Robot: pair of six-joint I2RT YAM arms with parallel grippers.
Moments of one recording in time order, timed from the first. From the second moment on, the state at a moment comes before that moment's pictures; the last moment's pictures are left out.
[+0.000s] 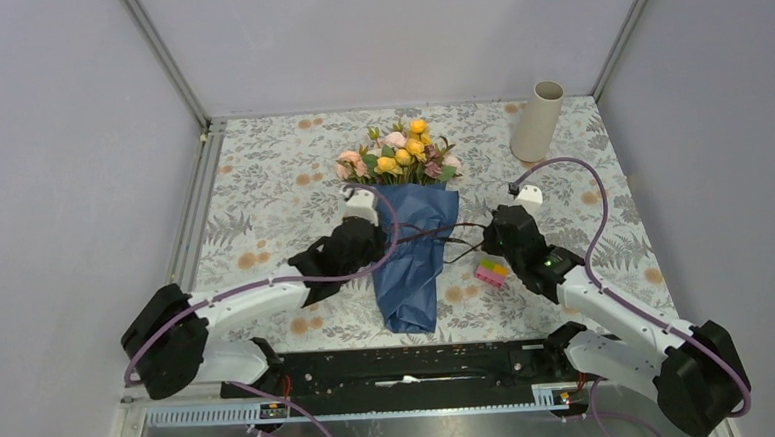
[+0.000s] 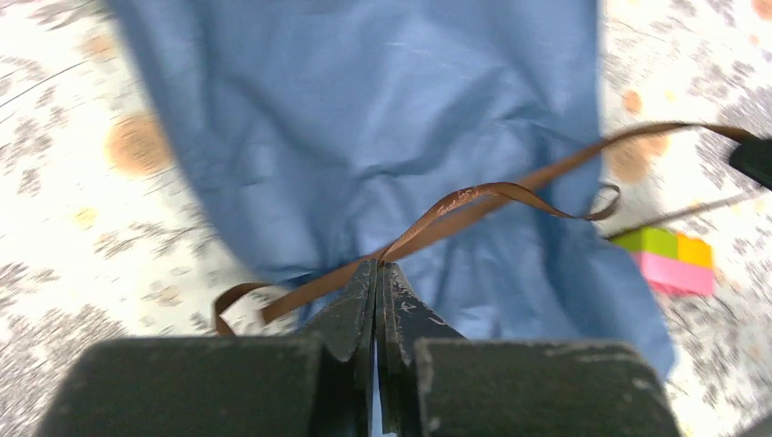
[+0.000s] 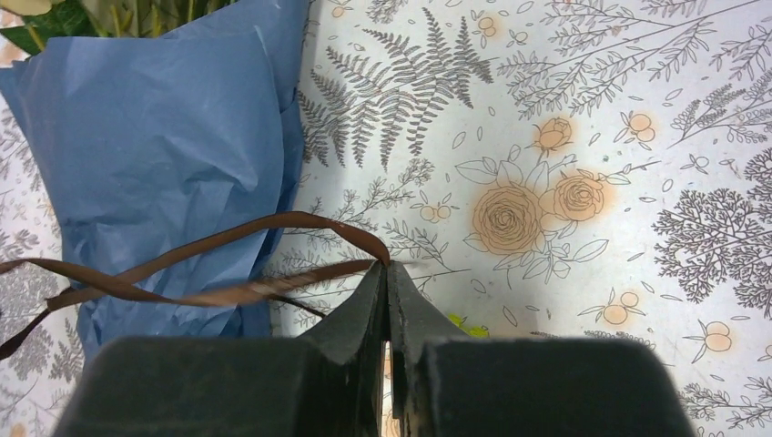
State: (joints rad) left arm -0.92 1.31 0.70 0.11 -0.35 -0.47; right arm 0.57 0.97 0.53 -0.18 0.38 0.63
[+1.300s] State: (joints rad) left arm -0.57 0.83 0.40 -0.32 -0.57 -0.89; right arm 0.57 0.86 0.59 -0.39 0.48 0.53
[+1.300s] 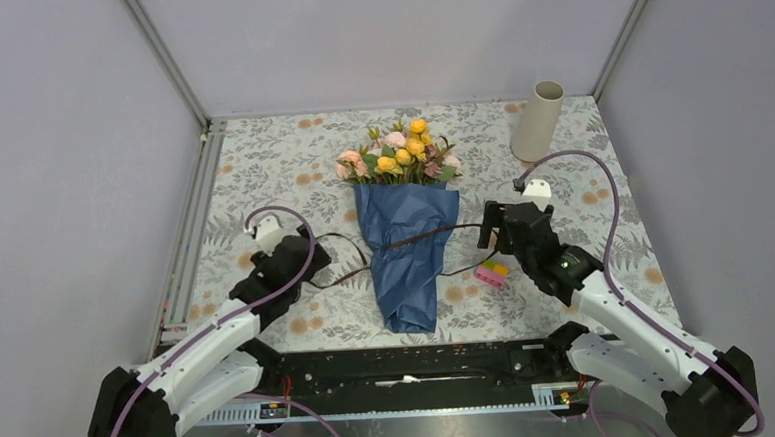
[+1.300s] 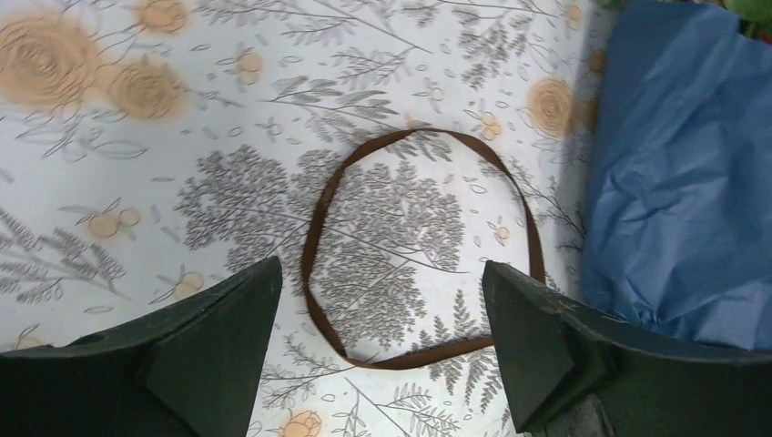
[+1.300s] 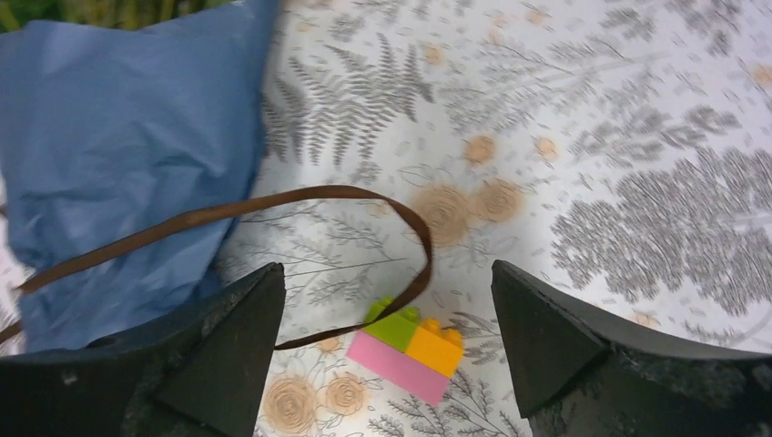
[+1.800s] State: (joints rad) left arm -0.68 1.07 0.50 -0.14 -0.36 -0.73; right arm 0.56 1.13 0.75 -0.38 0.18 0.22
